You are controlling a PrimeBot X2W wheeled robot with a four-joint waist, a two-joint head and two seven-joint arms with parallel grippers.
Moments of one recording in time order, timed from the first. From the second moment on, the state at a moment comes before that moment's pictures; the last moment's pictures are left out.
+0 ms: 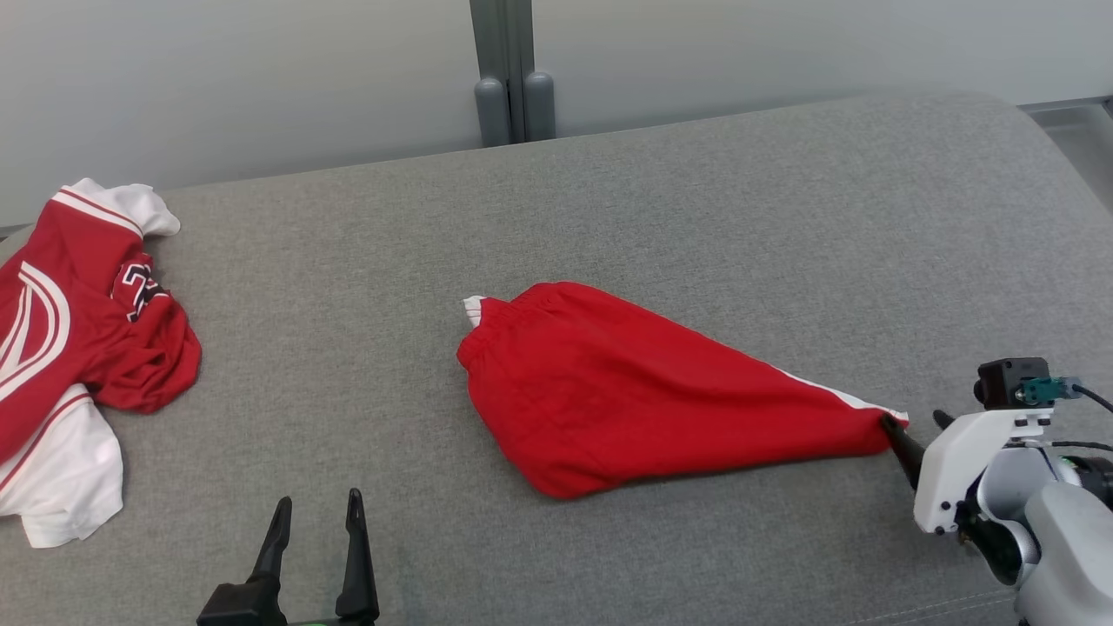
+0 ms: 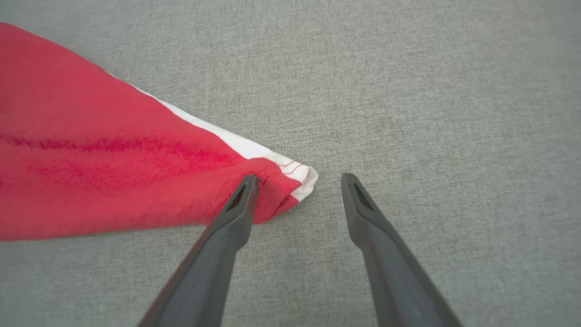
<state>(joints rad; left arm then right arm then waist) 0.13 0.05 -0.13 0.16 -0.23 0.04 -0.26 -0.33 -0.34 0.20 0.66 0.51 0.13 0.21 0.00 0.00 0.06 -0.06</state>
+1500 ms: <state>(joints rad) 0.12 0.05 -0.09 0.16 -0.22 0.03 -0.26 0.11 -0.07 0.00 0.12 0.02 0.13 -0.26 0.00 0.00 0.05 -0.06</state>
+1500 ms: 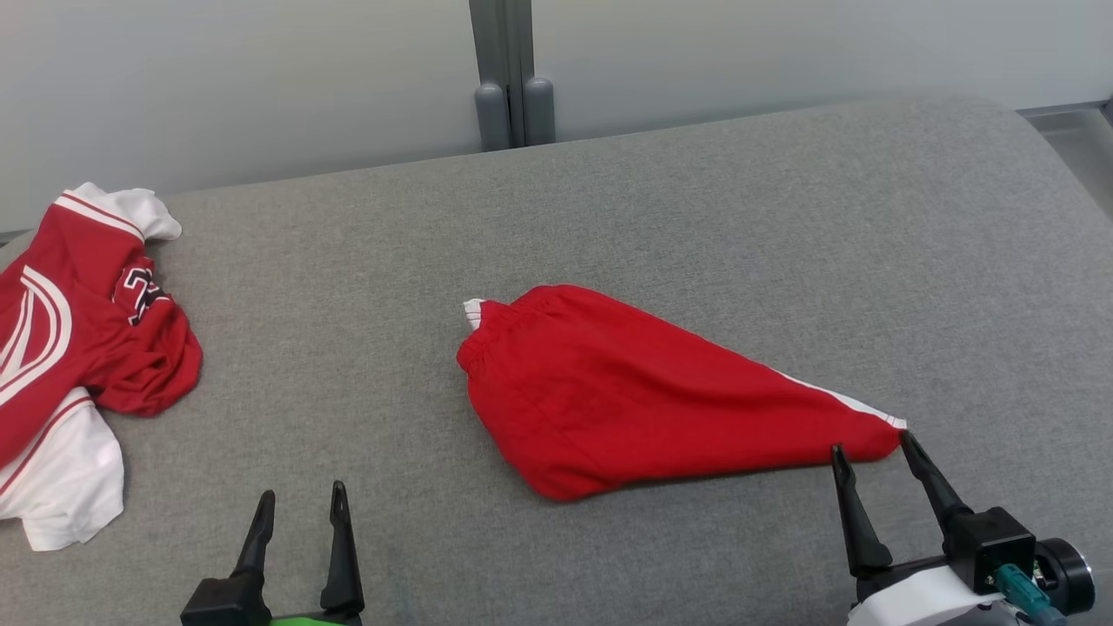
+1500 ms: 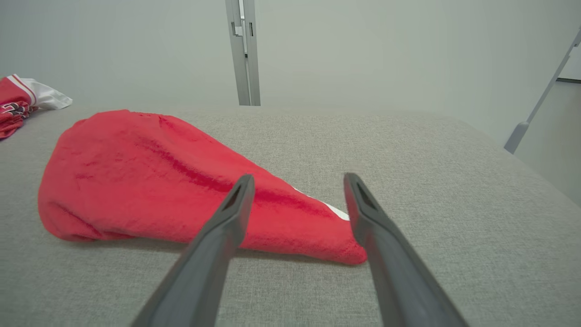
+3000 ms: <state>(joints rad) -0.87 0.08 -0.42 1.01 -0.42 -0.12 0.44 0.00 -0.05 0.13 0.10 0.08 0.13 -0.26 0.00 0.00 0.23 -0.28</state>
